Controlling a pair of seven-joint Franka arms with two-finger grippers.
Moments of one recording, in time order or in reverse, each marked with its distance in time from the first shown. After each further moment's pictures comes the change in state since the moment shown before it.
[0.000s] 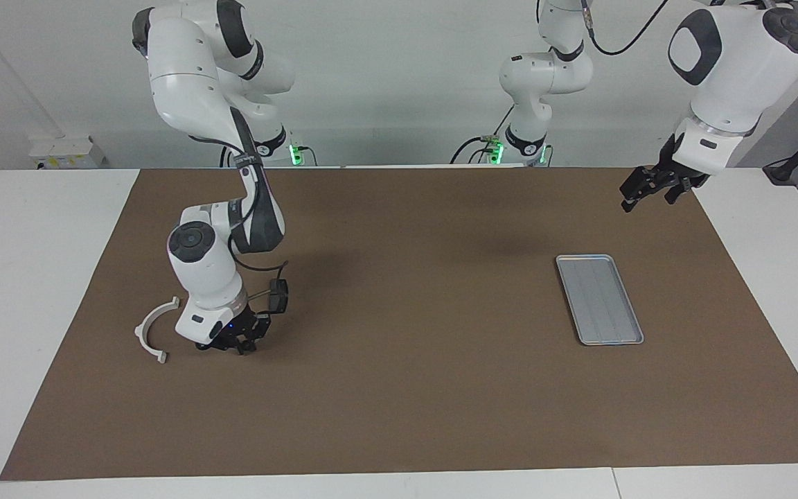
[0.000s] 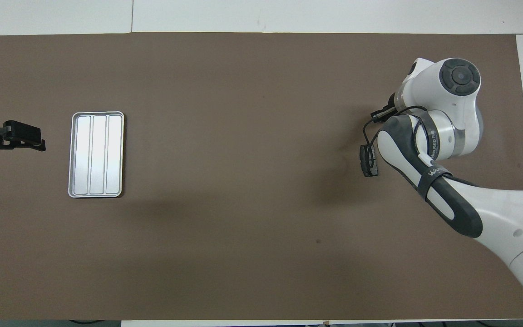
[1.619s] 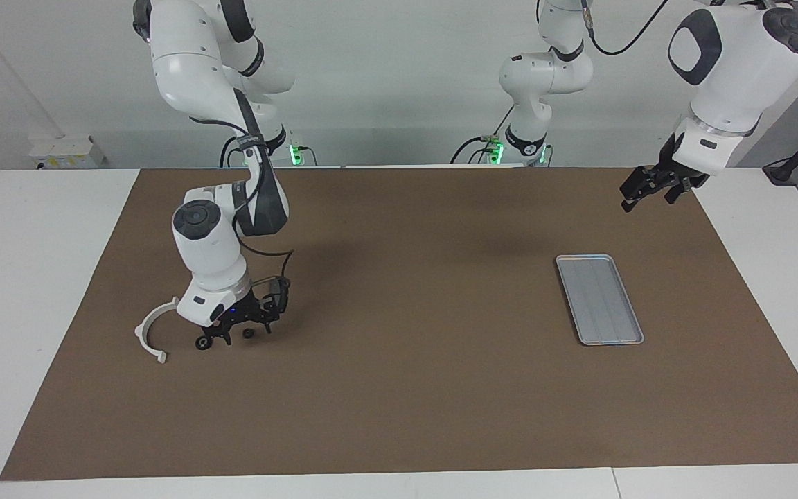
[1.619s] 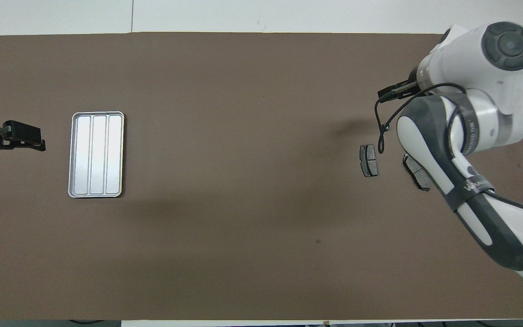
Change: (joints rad) left arm 0.000 0.000 0.000 0.000 0.000 0.000 0.000; right arm 0.021 -0.159 -0.001 0.176 0.001 -0.249 0.117
